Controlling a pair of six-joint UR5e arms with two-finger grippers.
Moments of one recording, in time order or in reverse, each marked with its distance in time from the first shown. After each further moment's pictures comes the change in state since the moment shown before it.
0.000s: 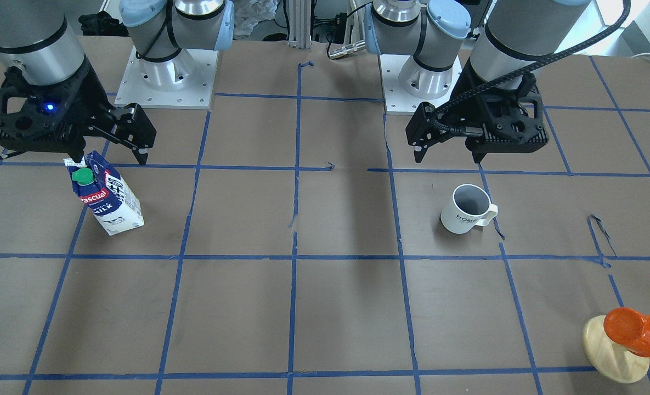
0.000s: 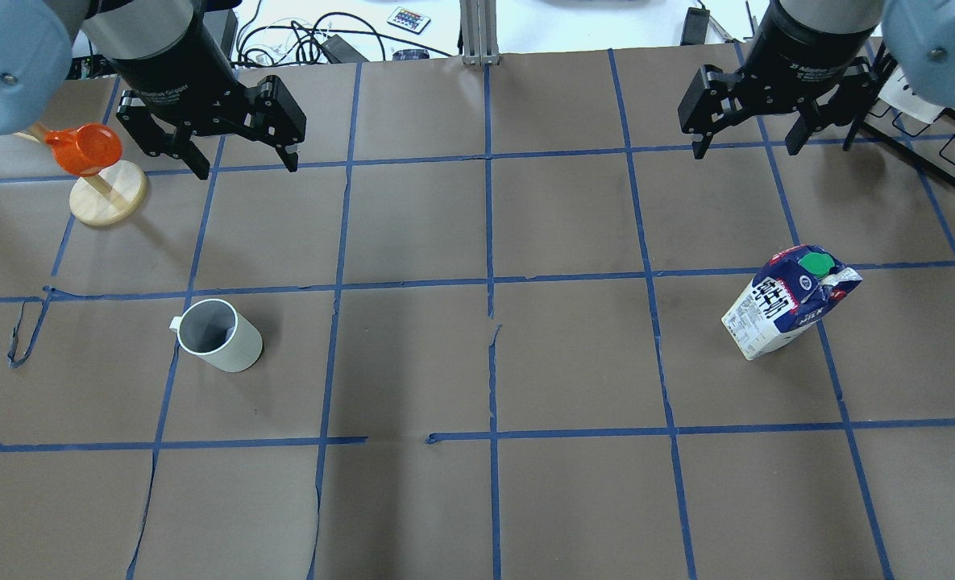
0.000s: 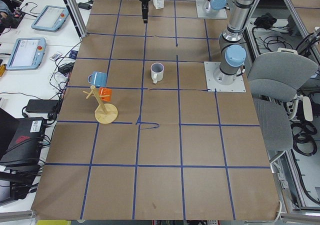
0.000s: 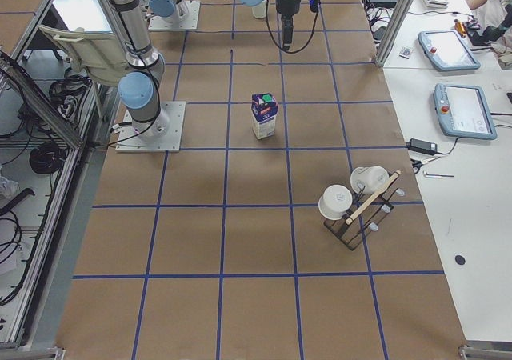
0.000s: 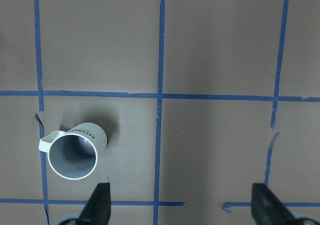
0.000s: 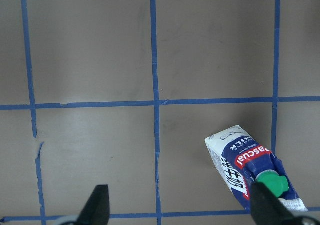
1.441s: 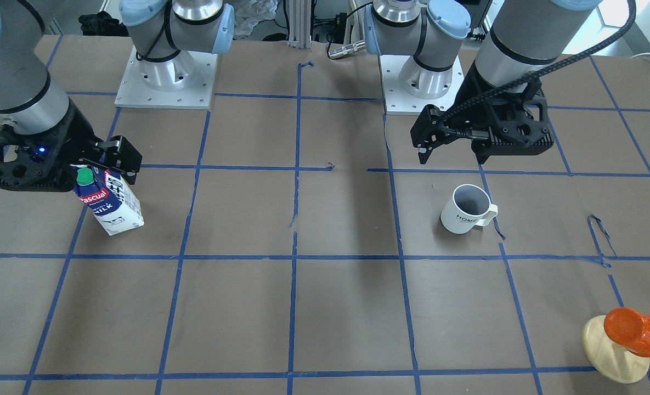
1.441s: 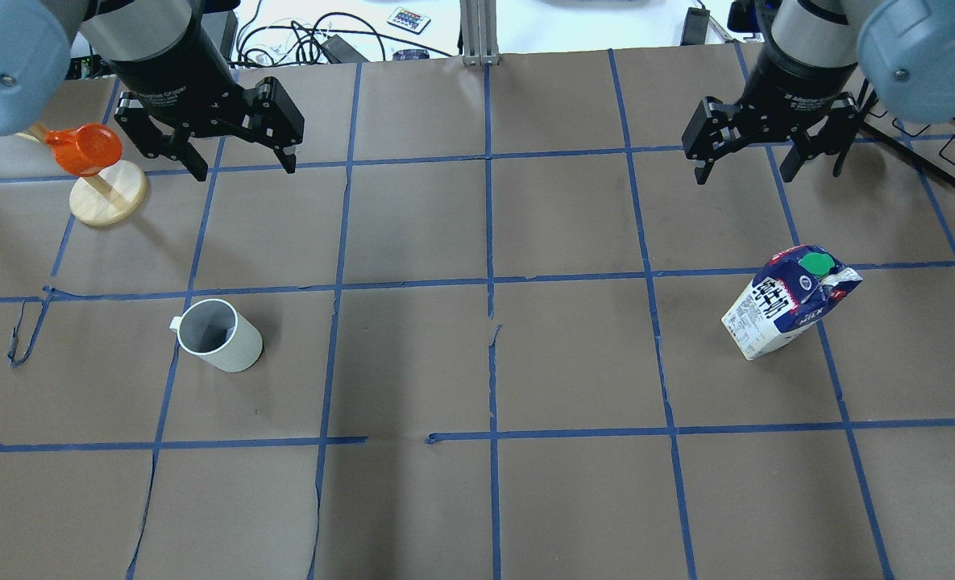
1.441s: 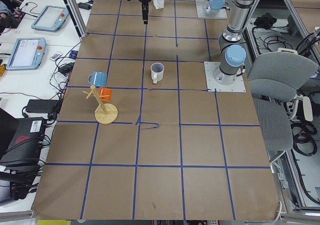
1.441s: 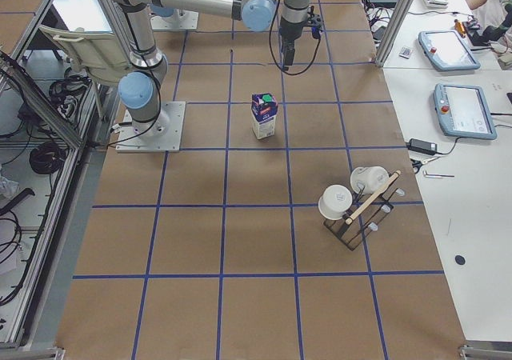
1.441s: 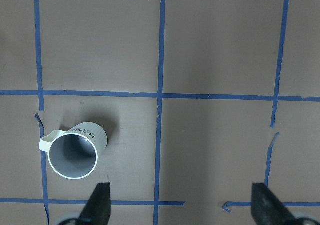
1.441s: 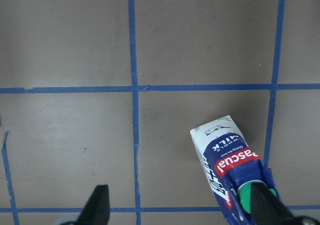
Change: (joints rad) left arm 0.026 0.005 -0.016 -0.001 0.002 0.008; right arm -0.096 0.036 0.075 -0.001 0.003 -0.108
